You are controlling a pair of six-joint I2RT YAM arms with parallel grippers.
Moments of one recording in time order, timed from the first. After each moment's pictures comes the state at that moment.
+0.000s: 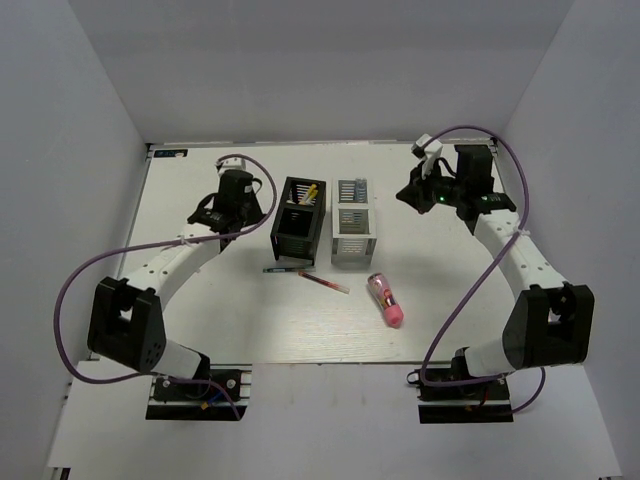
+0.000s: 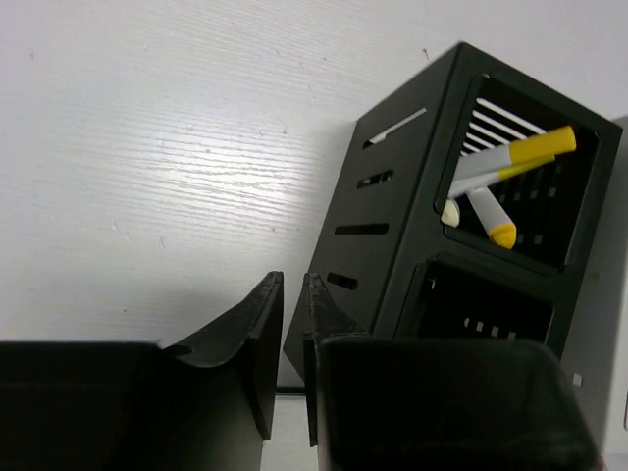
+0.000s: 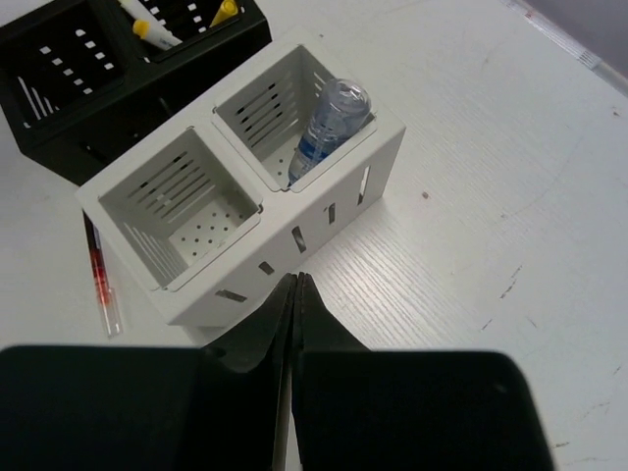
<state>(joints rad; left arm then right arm) -0.39 1.44 1.05 -0.27 -0.25 -0.52 0.14 1.43 1.15 -0.27 -0.68 -0.34</state>
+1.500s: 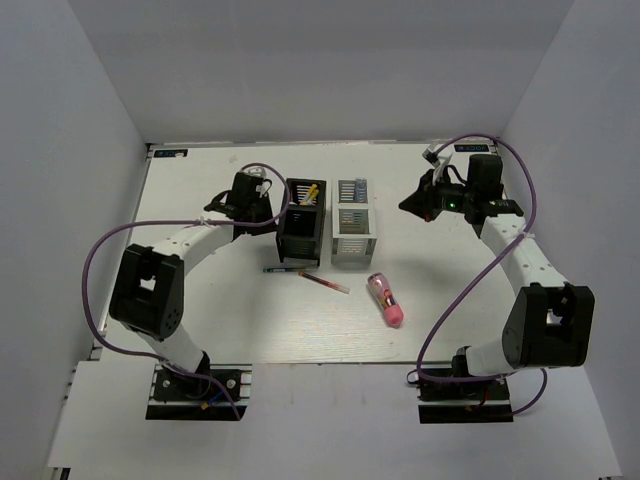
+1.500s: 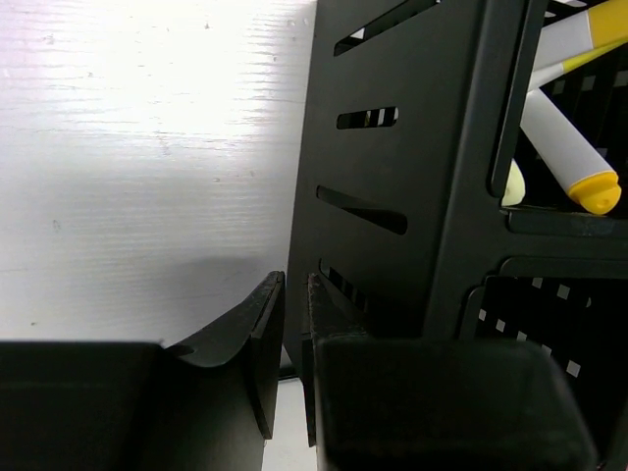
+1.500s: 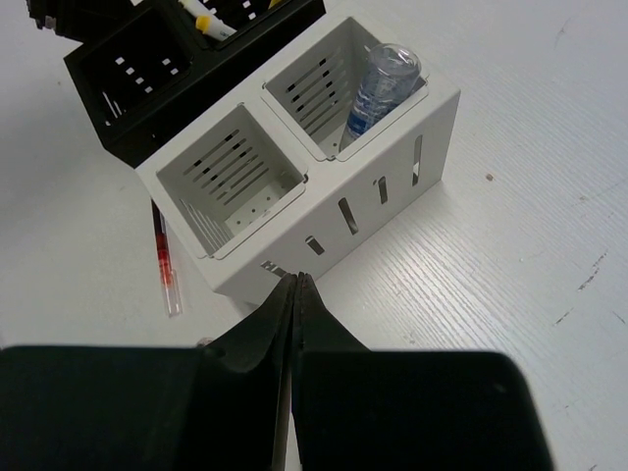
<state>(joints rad) -0.36 1.65 1.10 -0.30 0.01 -0.47 0.05 1.41 1.08 -0.27 -0.88 -0.27</state>
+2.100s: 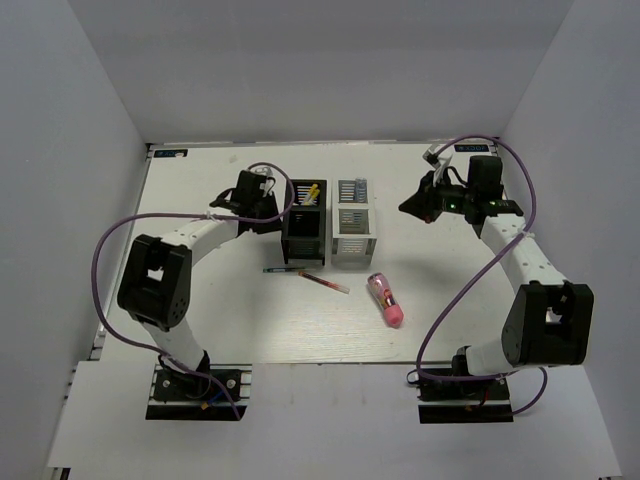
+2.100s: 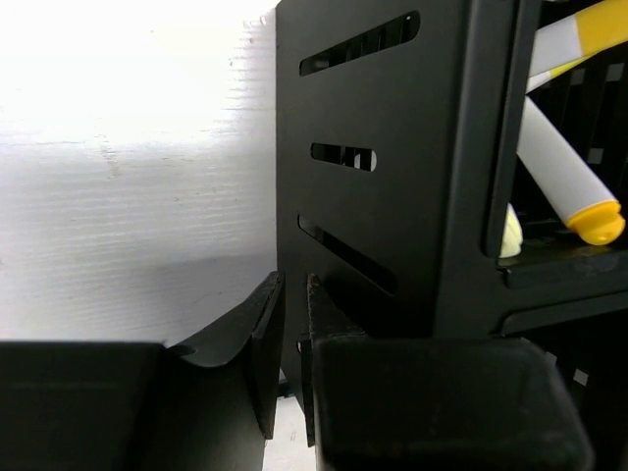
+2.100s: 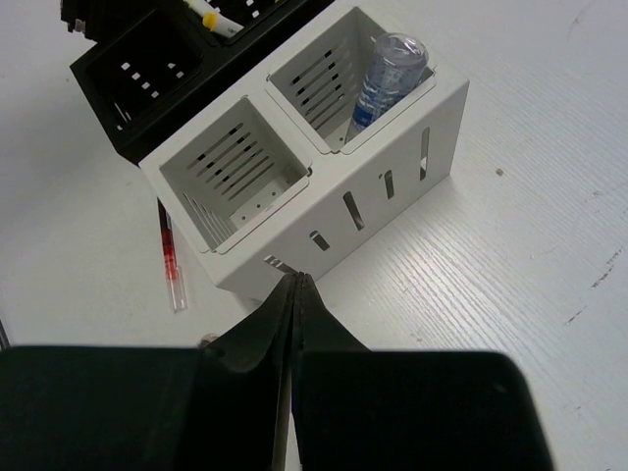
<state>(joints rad) -0.36 1.72 1.14 -0.27 0.09 -0.47 0.05 1.42 1.08 -0.27 -0.91 -0.27</state>
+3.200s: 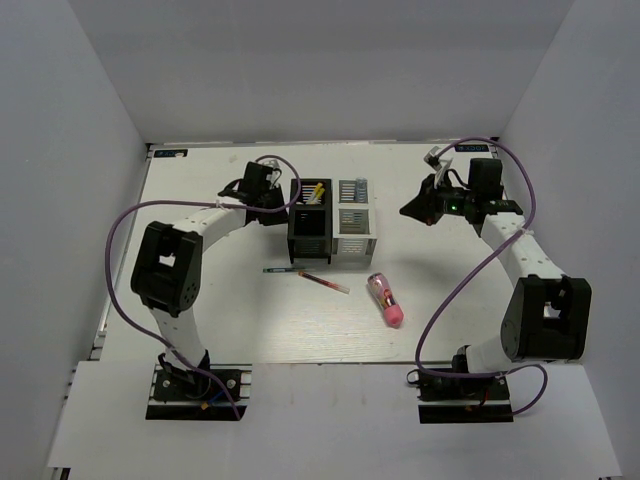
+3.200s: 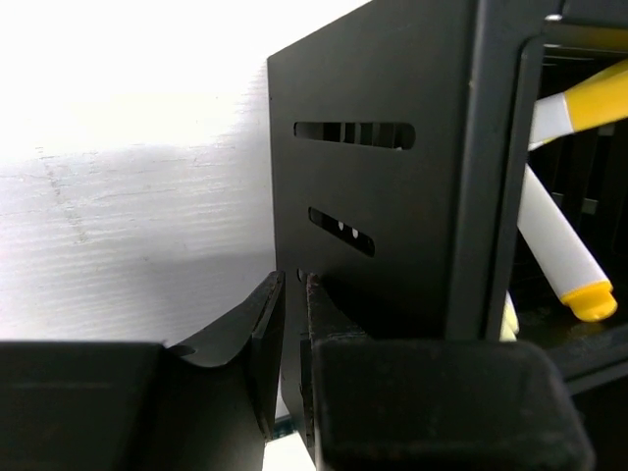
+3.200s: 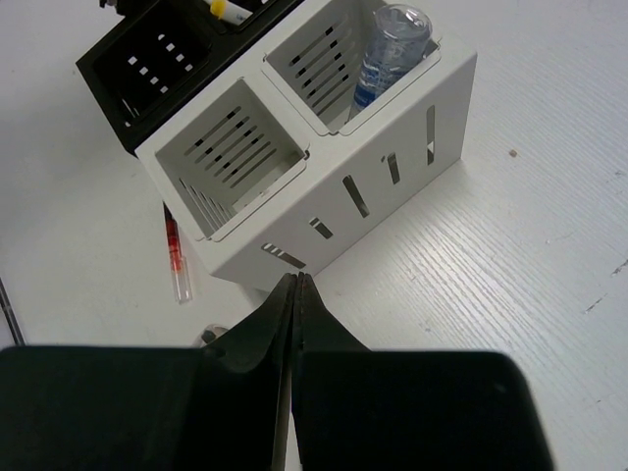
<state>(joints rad) -0.37 1.84 1.26 -0.27 0.12 -0.47 0.03 1.45 1.07 -0.29 -0.93 -0.28</state>
